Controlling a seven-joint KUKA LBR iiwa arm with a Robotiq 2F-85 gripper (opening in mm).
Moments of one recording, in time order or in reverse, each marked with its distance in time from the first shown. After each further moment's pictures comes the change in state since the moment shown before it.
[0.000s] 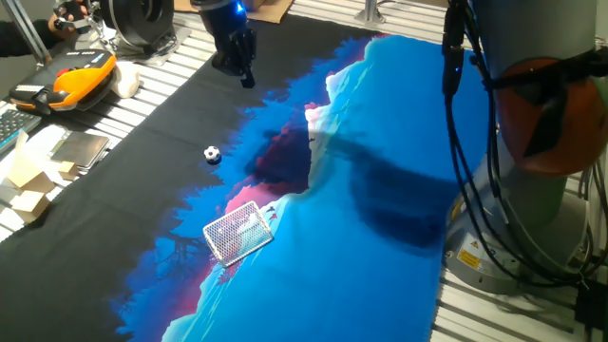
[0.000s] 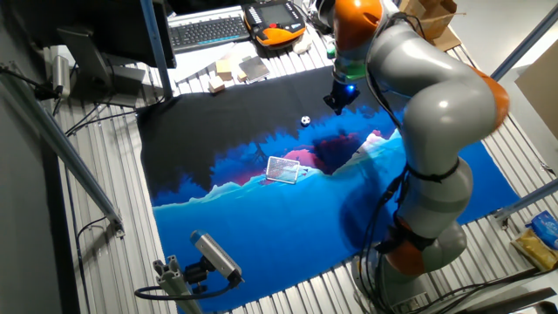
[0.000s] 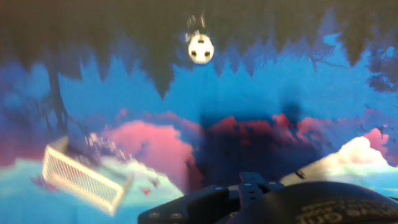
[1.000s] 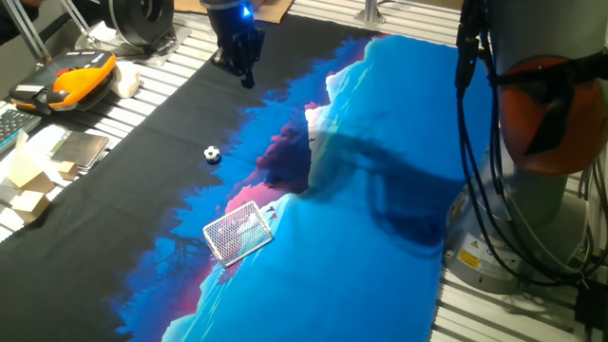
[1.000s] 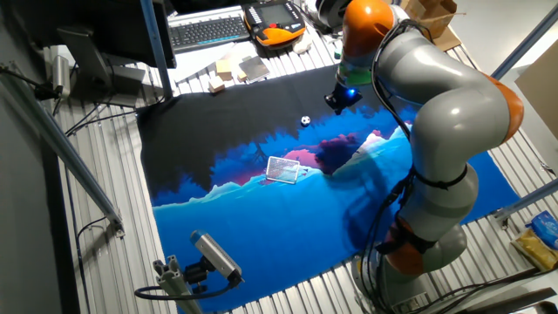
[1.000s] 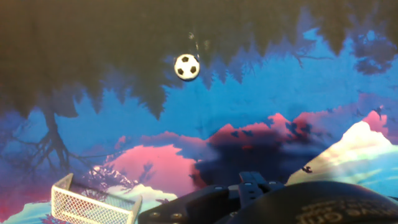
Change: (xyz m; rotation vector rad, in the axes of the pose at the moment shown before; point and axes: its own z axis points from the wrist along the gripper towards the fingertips) arm 0.000 0.000 0.000 -0.004 -0.020 0.180
